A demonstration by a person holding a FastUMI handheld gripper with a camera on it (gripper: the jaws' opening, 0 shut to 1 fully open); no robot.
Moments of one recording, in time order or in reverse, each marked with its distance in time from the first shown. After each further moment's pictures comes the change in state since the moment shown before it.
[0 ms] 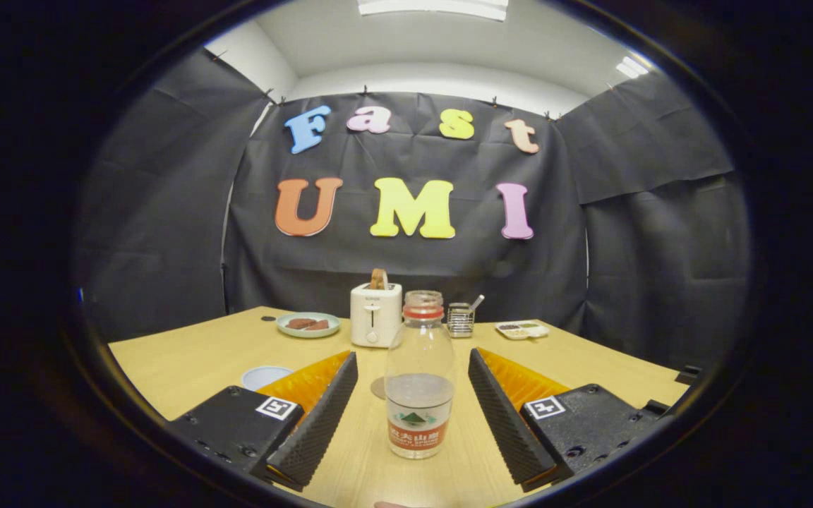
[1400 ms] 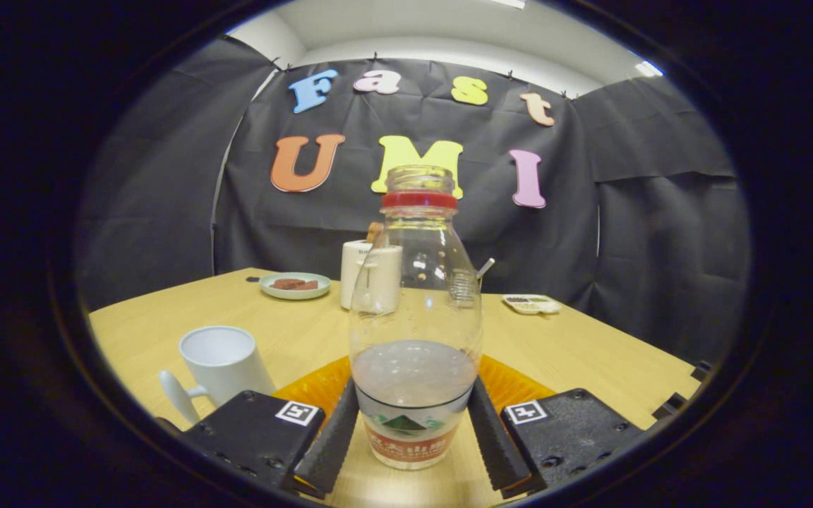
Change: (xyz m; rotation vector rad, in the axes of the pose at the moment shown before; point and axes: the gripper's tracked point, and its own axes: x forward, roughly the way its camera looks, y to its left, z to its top) arm 0.051 -0.006 -0.048 -0.050 0.107 0.004
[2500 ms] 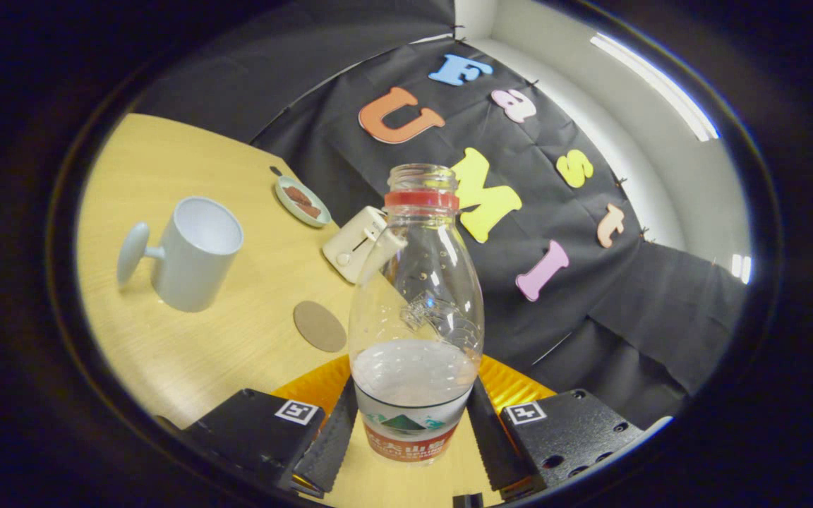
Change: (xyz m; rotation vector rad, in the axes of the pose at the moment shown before) arm -0.022 -0.031 0.038 -0.815 0.039 -0.075
